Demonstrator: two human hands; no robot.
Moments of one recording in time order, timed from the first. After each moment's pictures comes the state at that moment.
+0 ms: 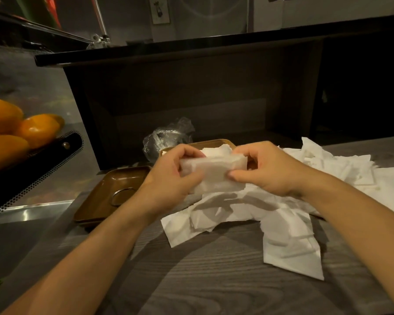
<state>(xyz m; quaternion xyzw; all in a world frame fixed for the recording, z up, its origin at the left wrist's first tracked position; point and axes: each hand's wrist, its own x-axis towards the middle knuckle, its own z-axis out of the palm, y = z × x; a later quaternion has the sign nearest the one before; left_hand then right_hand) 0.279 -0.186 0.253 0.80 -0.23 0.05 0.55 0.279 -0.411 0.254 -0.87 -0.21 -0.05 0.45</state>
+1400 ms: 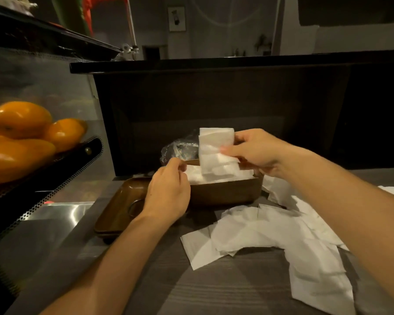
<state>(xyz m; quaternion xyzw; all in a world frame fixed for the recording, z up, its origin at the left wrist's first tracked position) 0.324 -0.155 0.237 0.90 -0.04 0.22 0.37 0.341 -0.354 0.316 -0.84 -0.04 0.01 0.54</state>
